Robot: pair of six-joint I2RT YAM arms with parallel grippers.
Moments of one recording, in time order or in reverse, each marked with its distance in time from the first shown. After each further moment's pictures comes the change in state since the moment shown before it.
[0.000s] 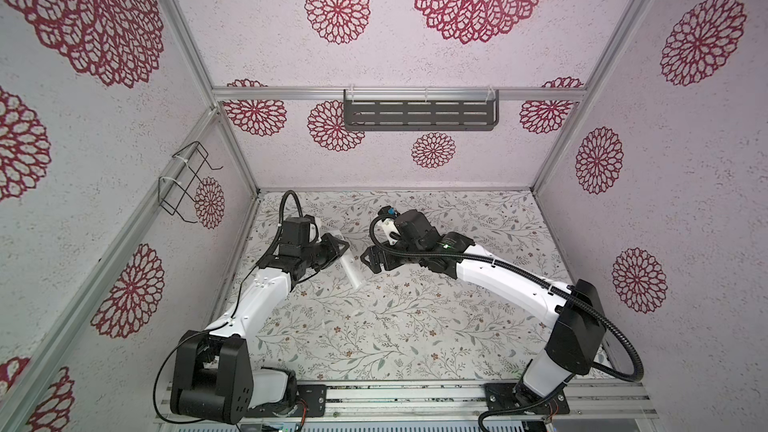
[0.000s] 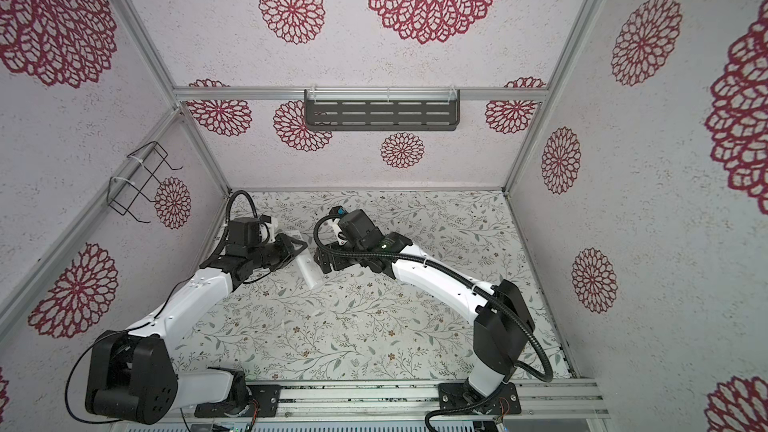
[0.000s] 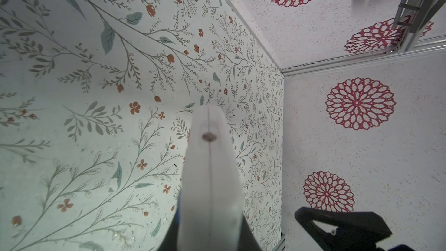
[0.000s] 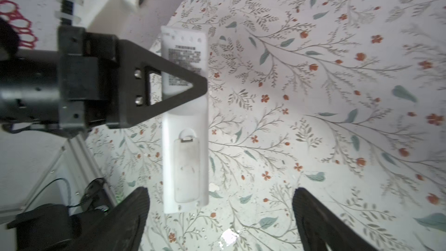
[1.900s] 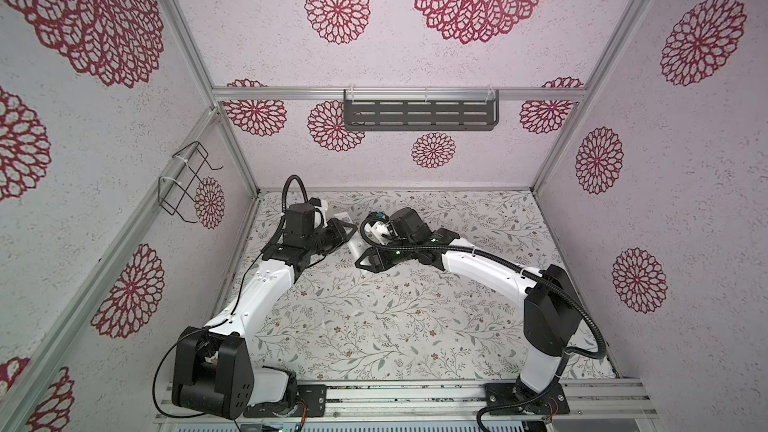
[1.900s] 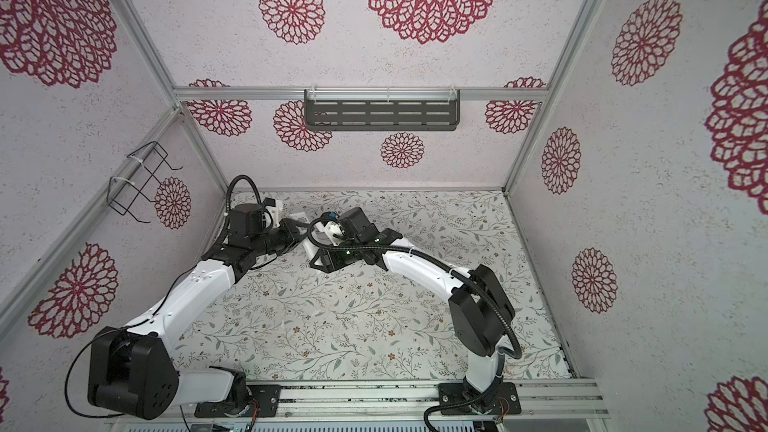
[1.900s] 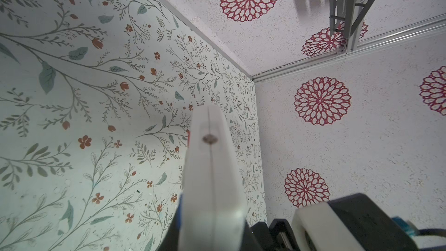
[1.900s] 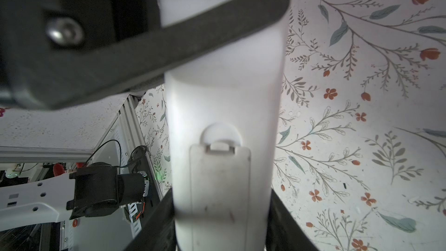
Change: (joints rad) left arm -0.041 0.026 0.088 0.106 0.030 -0.043; right arm -0.065 0.132 0.028 0.068 -0.289 -0.043
